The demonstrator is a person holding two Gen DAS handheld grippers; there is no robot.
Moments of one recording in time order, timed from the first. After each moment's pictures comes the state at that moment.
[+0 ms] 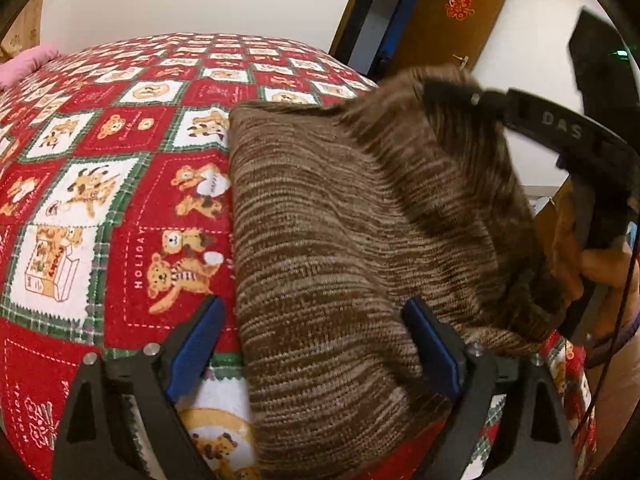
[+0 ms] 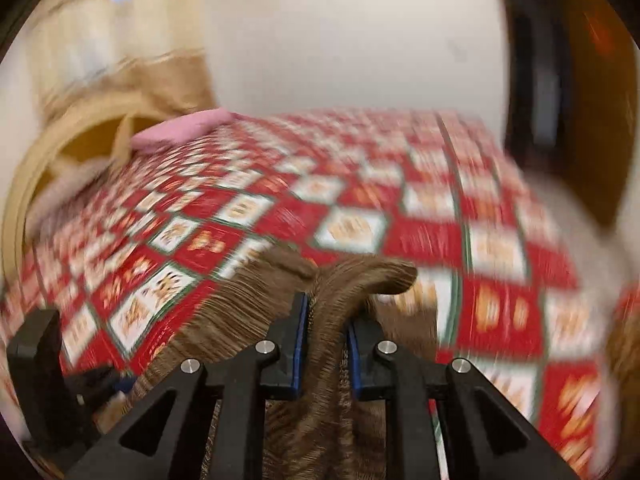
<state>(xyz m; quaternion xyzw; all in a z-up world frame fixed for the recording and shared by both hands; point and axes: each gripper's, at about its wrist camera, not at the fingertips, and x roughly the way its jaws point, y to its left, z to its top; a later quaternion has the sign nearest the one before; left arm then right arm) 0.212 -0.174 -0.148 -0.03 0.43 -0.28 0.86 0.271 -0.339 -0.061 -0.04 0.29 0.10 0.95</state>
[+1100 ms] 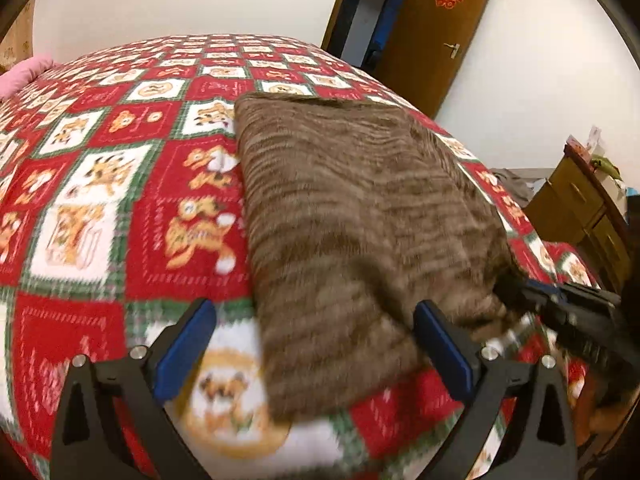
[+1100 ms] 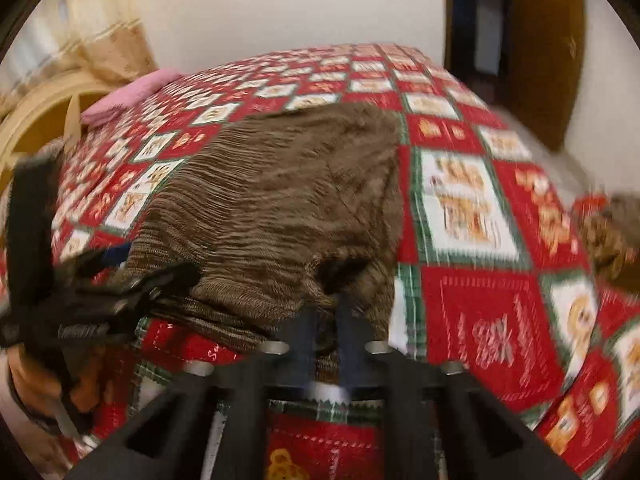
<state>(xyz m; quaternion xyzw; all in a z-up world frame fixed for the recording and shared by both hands) 0.186 -0.149 -0.149 -0.01 0.43 -0.29 0.85 0.128 -0.347 -0.124 0.13 0.42 -0.01 0.90</state>
